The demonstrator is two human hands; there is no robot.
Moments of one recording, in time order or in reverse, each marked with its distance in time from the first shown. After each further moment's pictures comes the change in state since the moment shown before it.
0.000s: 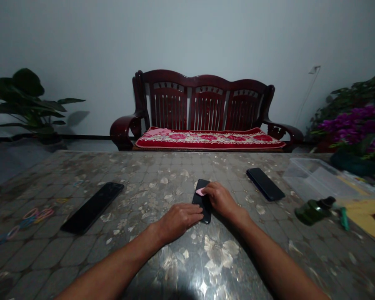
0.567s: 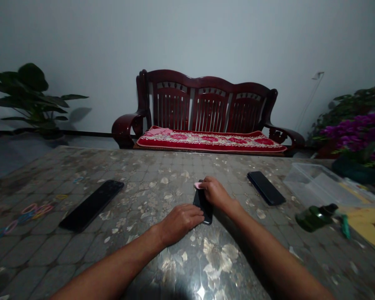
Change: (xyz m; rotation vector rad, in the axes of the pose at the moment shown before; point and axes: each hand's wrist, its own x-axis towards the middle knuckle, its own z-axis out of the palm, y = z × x) left_hand 0.002 0.003 0.005 0.039 0.045 0.027; right_hand 0.036 -0.005 -0.001 -0.109 -0.133 0.054
